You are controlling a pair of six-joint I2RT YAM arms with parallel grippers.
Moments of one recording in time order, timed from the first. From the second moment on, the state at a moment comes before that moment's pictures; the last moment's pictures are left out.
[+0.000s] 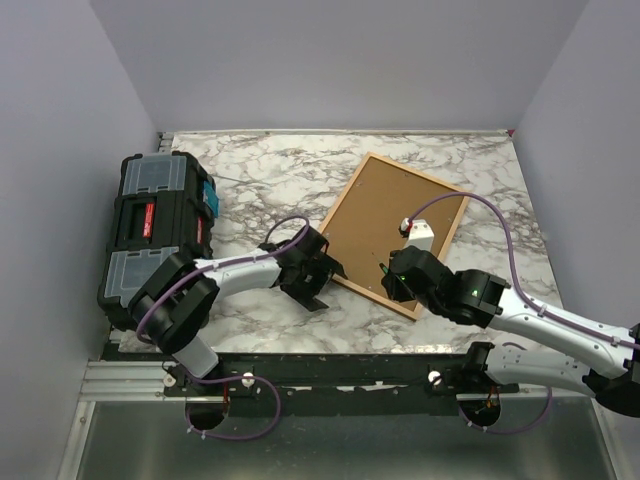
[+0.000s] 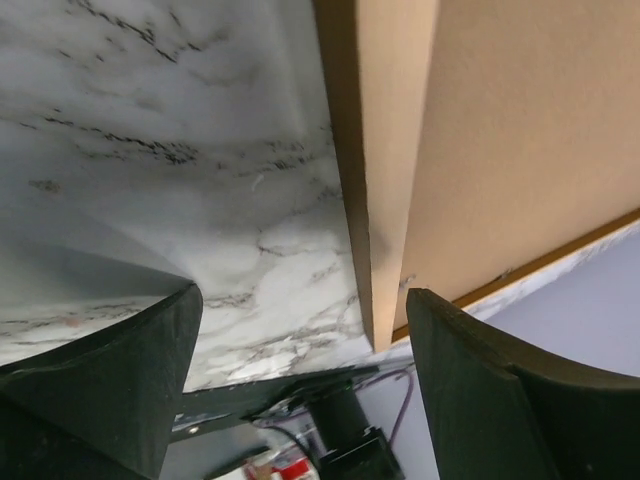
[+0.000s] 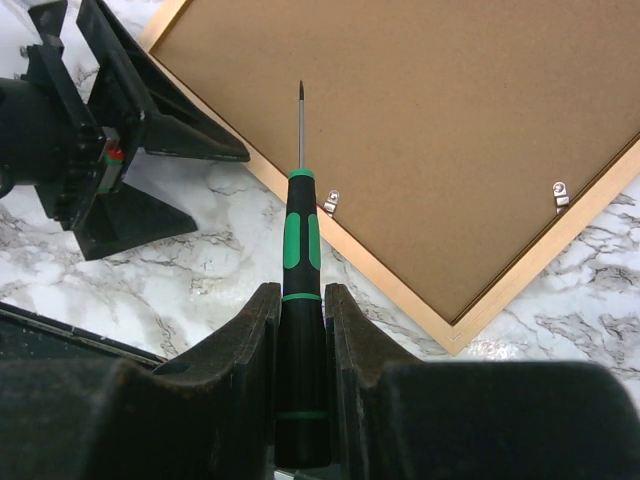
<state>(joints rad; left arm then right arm) -0.75 1.58 0.83 -0.33 0.18 -1.68 1.05 0.97 0.86 -0.70 0.49 0.70</state>
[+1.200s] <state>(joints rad) -0.54 1.82 1.14 -0.41 0.10 -0.95 1.05 1.10 0.78 -0.58 0.35 0.68</state>
